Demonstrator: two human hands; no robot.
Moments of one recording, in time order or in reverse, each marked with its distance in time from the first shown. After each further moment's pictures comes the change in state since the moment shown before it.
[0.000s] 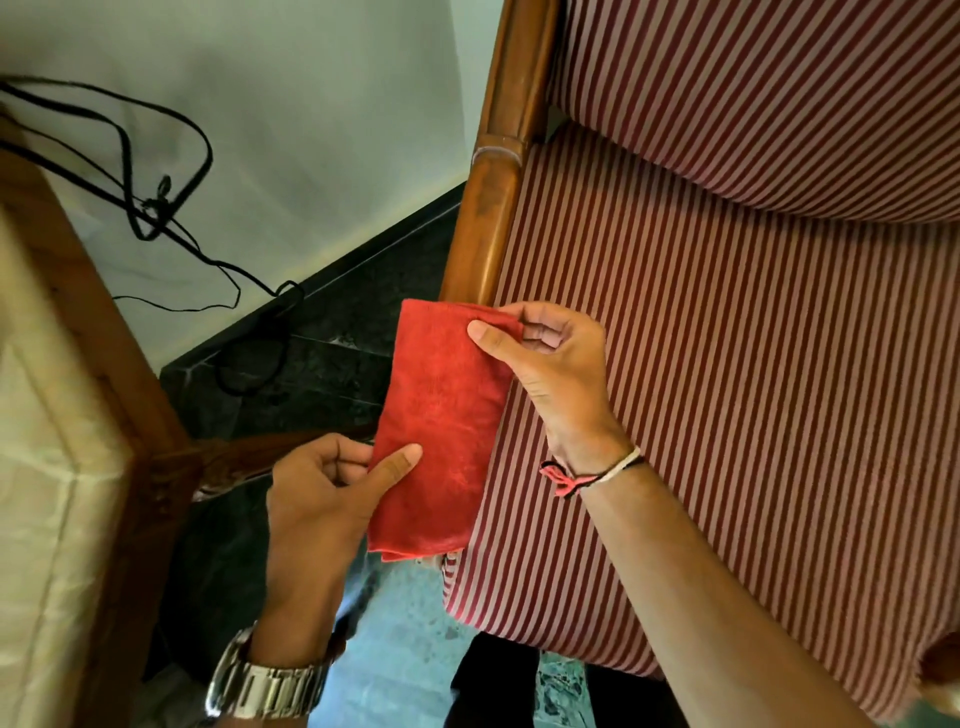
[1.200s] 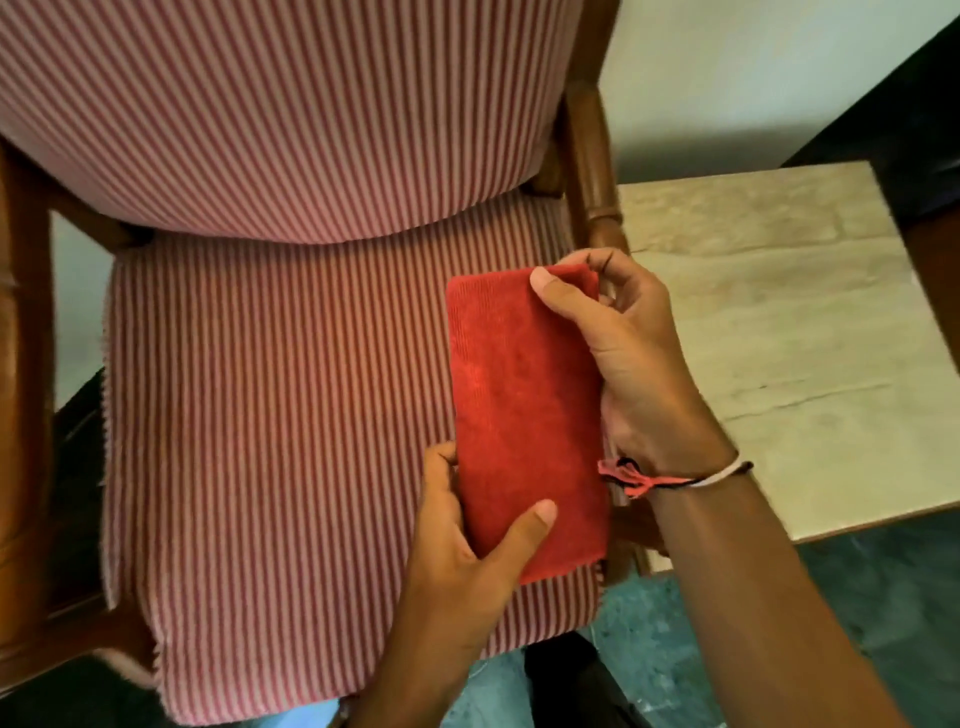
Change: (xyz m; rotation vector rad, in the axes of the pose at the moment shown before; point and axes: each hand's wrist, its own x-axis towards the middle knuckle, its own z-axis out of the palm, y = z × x) left_hand -0.260 0.038 0.312 -0.202 -0.749 0.110; right_hand -0.099 -0.126 -0.382 0.150 0.349 -0.204
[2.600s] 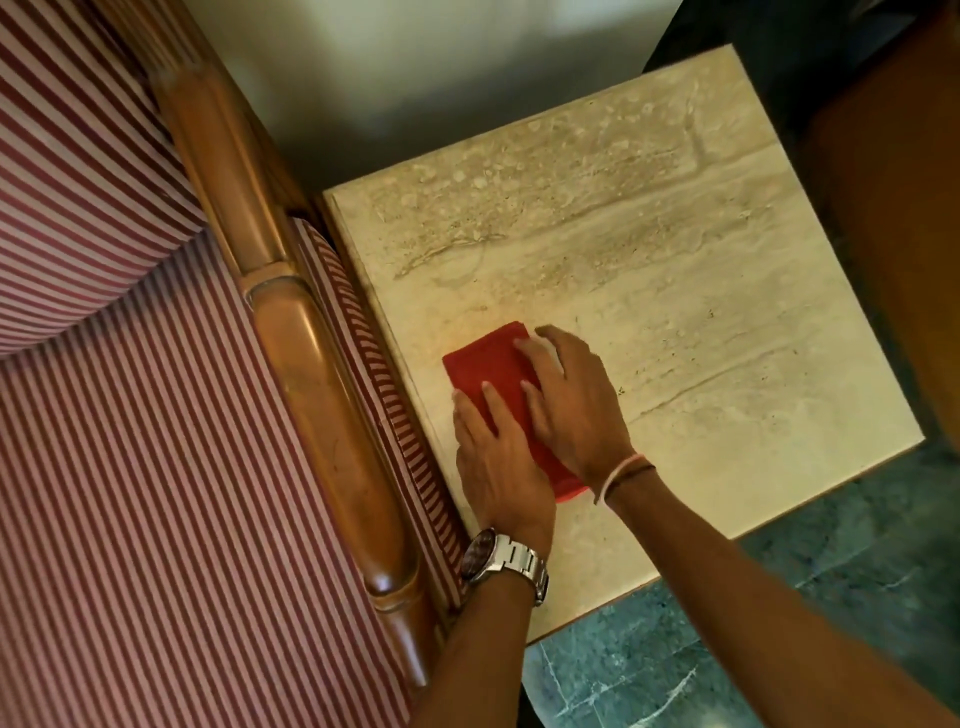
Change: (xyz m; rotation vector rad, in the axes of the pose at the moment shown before) left_hand 0.199 -0.139 0.281 1.390 0.009 -0.038; right_hand 0.121 0.146 -0.293 -1.332 -0.037 -0.204
